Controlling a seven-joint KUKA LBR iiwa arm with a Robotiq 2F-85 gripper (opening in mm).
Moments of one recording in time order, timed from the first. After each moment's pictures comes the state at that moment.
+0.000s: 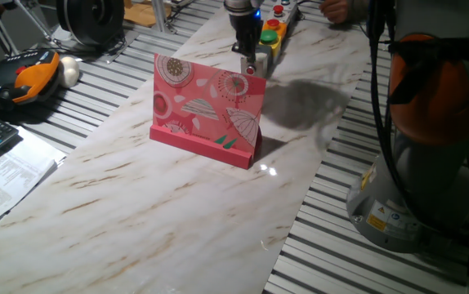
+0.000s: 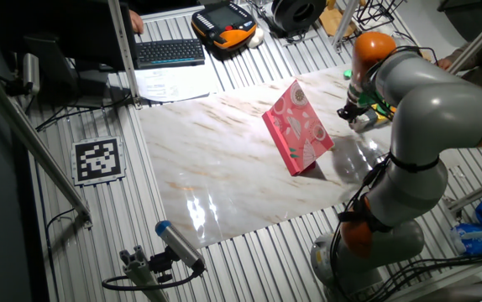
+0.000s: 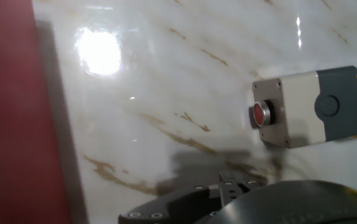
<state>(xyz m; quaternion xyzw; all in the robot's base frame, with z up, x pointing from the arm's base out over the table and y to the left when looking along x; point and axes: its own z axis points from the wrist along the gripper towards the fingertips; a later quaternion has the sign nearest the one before) 0.450 -0.215 0.156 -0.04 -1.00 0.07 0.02</state>
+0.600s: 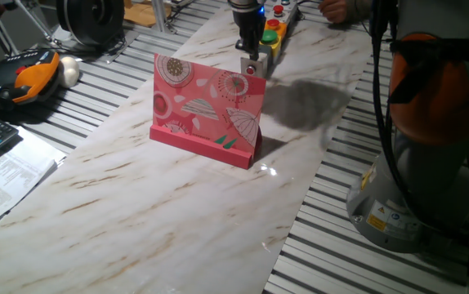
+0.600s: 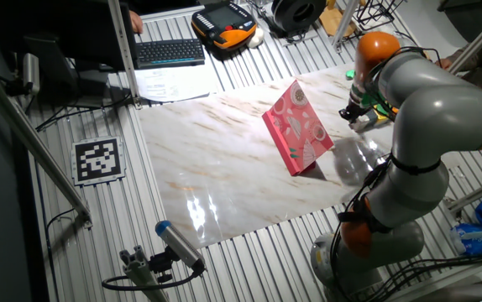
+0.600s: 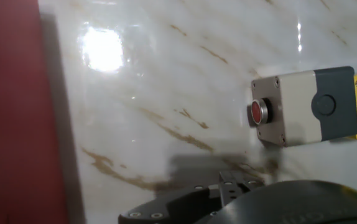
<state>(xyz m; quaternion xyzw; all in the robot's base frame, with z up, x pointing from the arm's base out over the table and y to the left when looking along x) 0.447 -0.215 0.157 -0.02 -1.00 0.08 0.01</state>
